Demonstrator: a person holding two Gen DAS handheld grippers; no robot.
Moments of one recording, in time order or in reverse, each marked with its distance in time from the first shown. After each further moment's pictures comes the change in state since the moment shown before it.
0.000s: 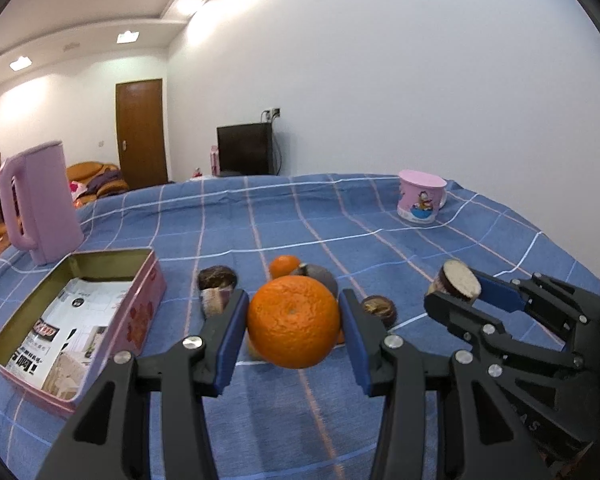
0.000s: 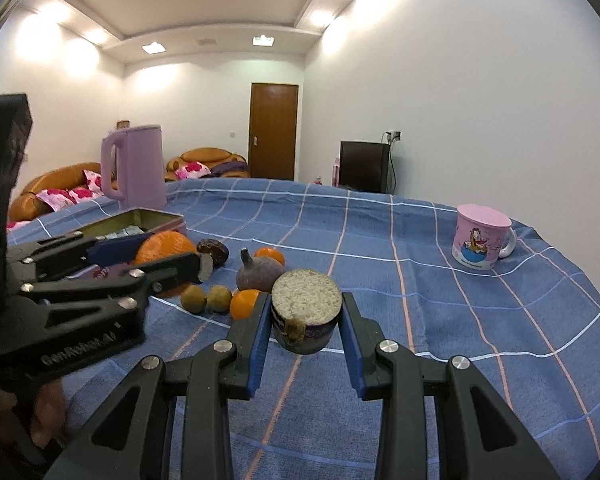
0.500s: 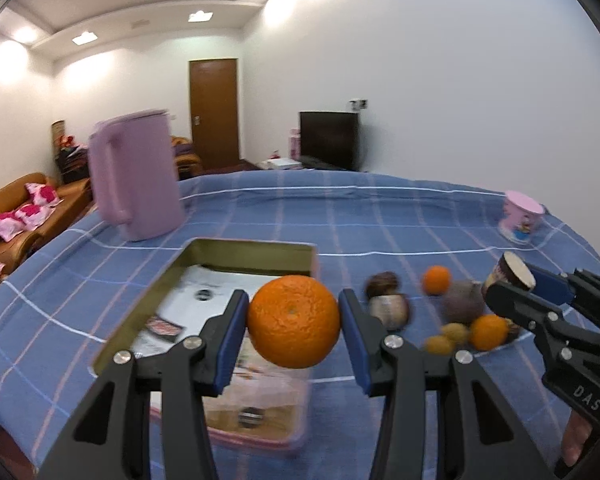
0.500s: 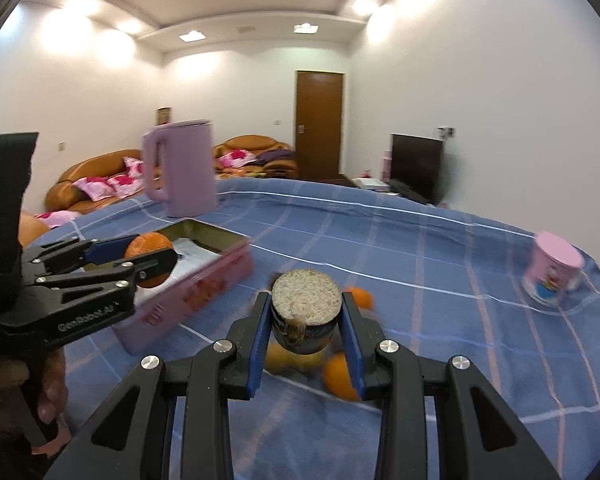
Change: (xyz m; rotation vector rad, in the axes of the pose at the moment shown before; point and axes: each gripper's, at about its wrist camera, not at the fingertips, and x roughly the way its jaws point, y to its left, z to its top) left arm -0.010 0.119 0.012 -0.125 0.045 0.253; right arm 0.047 0.068 0.057 -0.055 0.034 0.210
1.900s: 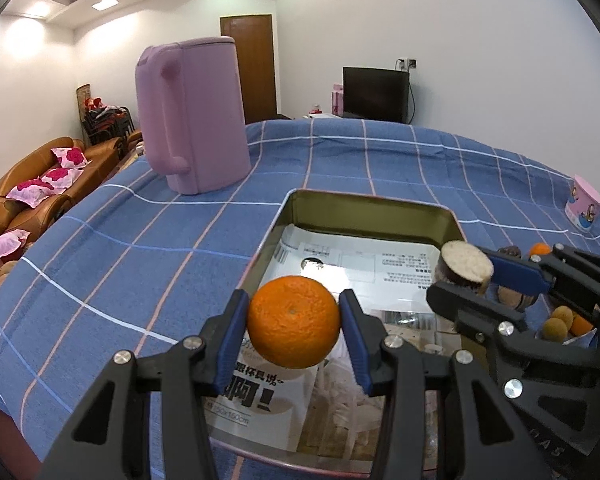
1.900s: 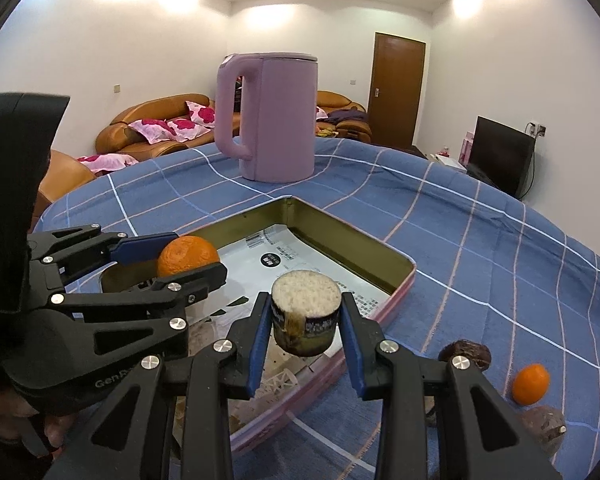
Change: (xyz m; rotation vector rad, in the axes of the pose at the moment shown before) left arm 0.055 0.078 -0.004 -0.032 0.175 0.116; right arm 0.115 0.099 0.031 -0.138 0.159 0.189
